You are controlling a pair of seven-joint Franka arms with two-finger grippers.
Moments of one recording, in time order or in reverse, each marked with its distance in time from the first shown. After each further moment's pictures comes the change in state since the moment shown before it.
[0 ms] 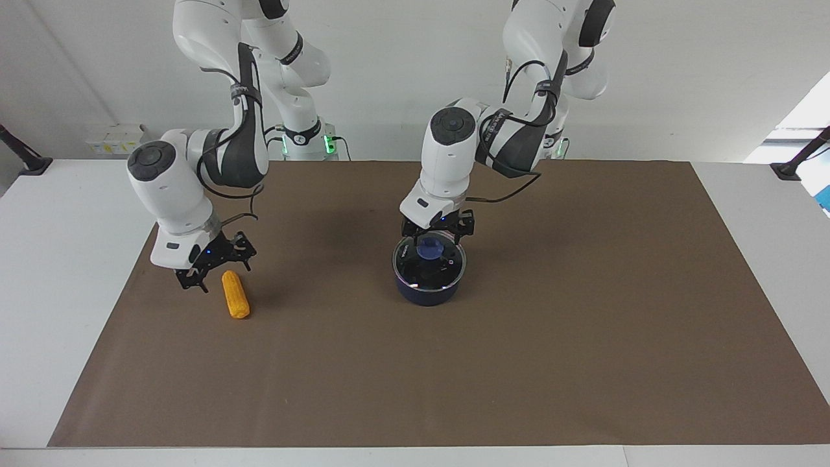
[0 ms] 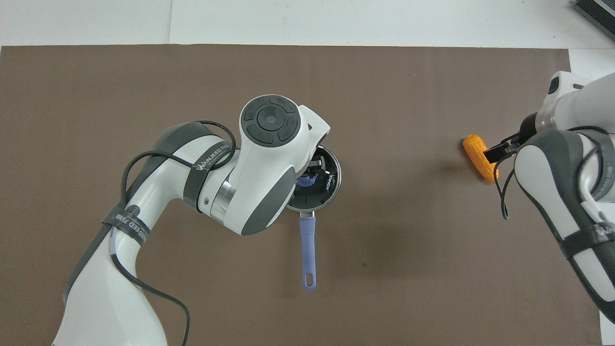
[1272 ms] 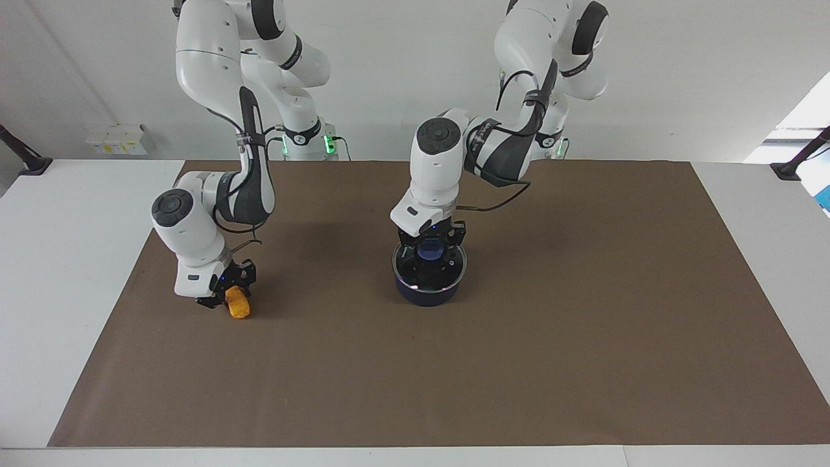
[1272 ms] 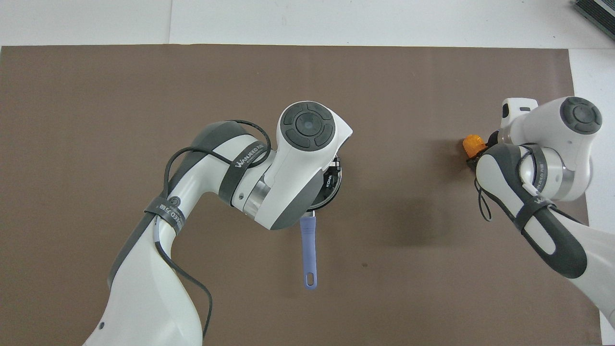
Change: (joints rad) left arm -0.012 0.021 0.010 0.036 0.034 0.012 0.001; right arm -0.029 0.102 -0.001 -0.079 0.001 0.158 -0.068
